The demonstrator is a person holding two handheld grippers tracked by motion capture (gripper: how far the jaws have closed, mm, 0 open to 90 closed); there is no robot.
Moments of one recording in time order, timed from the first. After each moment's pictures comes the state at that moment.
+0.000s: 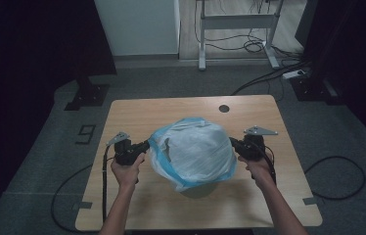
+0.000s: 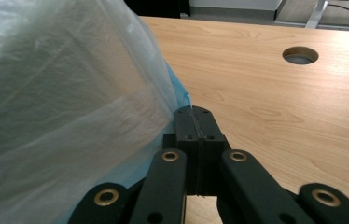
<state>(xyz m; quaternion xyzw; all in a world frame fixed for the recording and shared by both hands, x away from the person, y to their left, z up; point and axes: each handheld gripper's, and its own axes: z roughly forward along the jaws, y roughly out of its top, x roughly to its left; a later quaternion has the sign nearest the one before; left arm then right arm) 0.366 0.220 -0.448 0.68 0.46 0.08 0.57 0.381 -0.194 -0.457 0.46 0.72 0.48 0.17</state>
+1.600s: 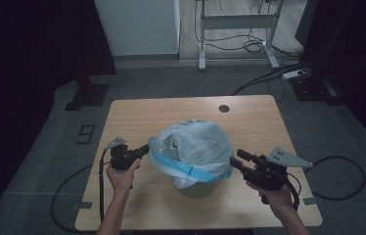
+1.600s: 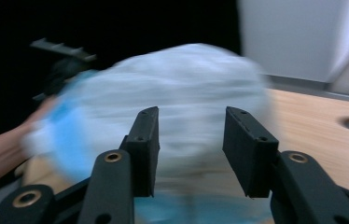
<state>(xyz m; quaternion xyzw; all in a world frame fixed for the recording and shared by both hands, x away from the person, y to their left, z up) 0.358 0.238 -0.461 0.69 0.48 0.08 0.54 0.263 -0.201 -0.398 0.34 0.69 0.61 0.17</state>
